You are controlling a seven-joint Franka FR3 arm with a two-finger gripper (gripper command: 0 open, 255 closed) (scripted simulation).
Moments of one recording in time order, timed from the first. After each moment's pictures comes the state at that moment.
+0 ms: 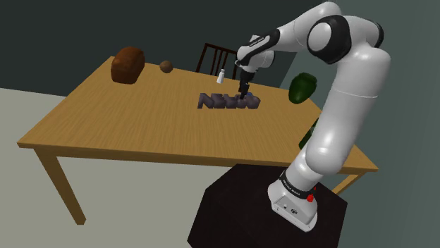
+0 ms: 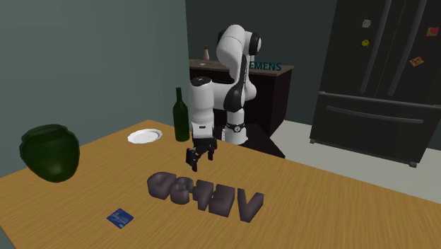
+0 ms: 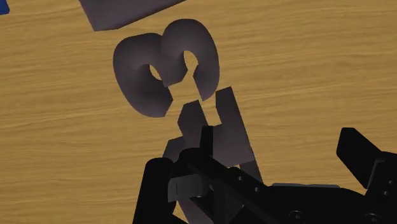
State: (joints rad) arm 0.07 0.23 -0.55 -2.07 0.12 2.24 -1.29
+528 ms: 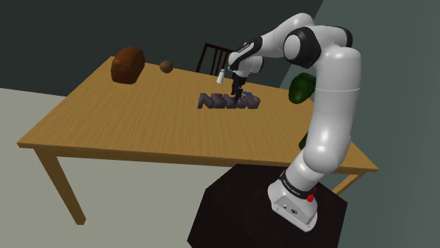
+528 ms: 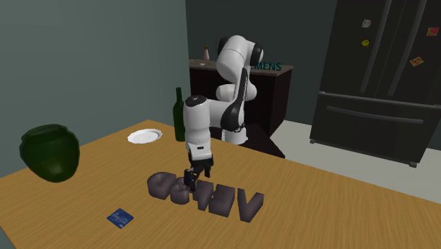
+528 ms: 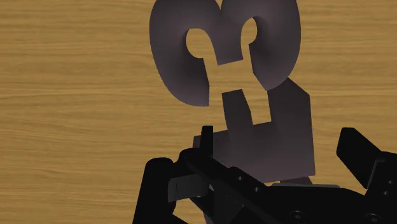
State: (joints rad) arm -0.01 0.45 -0.48 -1.90 0.26 2.27 -1.49
